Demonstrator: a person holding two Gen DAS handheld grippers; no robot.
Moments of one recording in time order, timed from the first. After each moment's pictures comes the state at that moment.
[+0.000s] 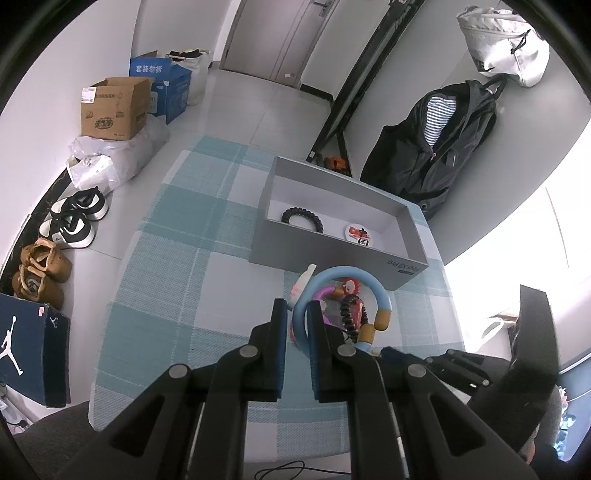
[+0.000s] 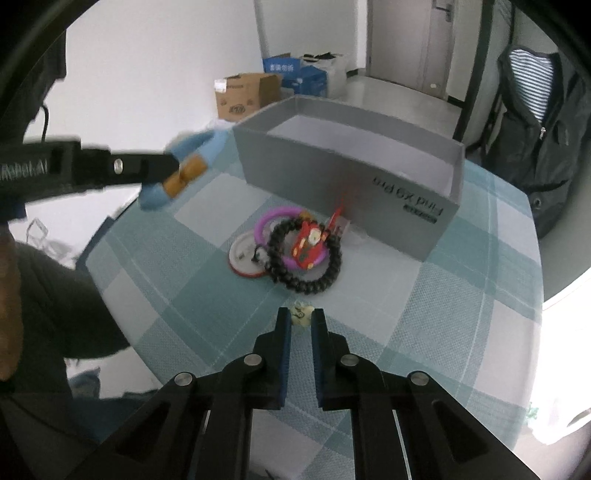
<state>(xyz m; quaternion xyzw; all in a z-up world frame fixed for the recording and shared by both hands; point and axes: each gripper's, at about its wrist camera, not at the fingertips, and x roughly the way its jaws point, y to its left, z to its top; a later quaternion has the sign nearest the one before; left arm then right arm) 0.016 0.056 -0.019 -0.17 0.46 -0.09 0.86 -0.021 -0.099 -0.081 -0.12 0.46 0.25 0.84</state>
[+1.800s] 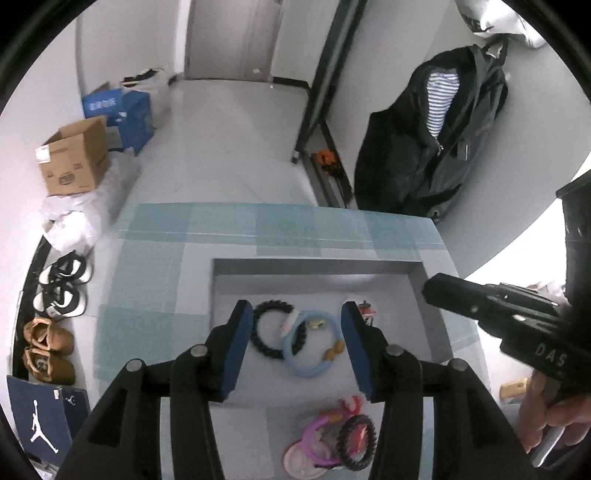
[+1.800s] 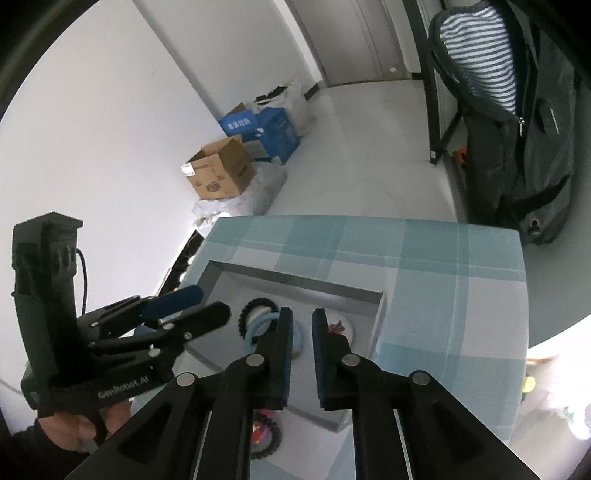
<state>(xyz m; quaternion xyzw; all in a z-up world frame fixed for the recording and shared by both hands) 0.101 0.033 -0.015 -0.08 0.48 -0.11 0.87 0.124 -0.148 -0.019 0.06 0.47 0.25 0.85</state>
